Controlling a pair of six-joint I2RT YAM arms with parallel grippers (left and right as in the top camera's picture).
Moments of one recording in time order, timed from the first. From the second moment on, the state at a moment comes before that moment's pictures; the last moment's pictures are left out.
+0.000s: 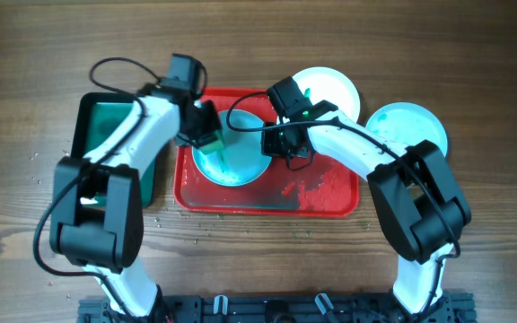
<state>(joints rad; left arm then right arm) -0.24 1.89 1.25 -0.65 0.15 -0.54 0.55 2.02 1.30 -0.54 -0.21 0.63</state>
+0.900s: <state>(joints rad) -0.40 1.89 1.09 -0.36 -0.10 -0.23 0.55 2.02 1.30 -0.54 -0.23 0.63</state>
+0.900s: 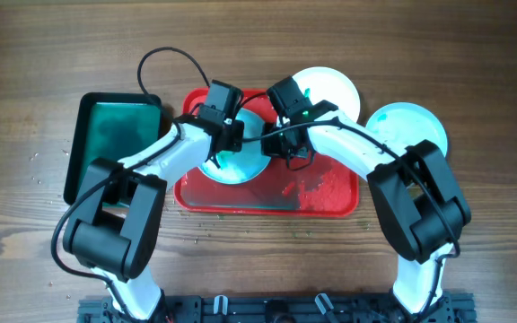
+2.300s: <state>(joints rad) -0.44 1.85 1.11 -0.70 0.06 -0.22 0.50 2.07 1.31 -0.51 -0.47 0.54</state>
